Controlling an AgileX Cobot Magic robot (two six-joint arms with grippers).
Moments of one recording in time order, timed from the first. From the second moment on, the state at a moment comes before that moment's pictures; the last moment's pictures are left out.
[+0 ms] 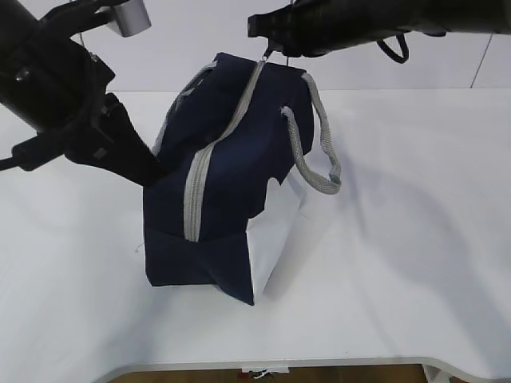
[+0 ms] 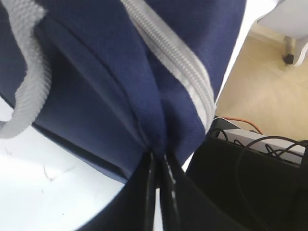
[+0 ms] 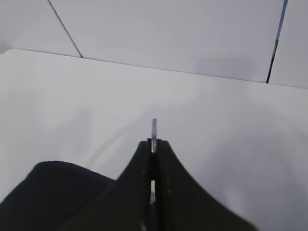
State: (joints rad) left arm -0.44 1.55 -1.28 -0.53 1.07 0.76; right arm 0.38 1.93 -1.59 0.29 0.22 -0.11
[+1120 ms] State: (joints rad) left arm -0.44 1.68 -1.65 -0.50 1.17 0.30; right arm 0.38 1.93 -1.71 0.35 0.54 -0.11
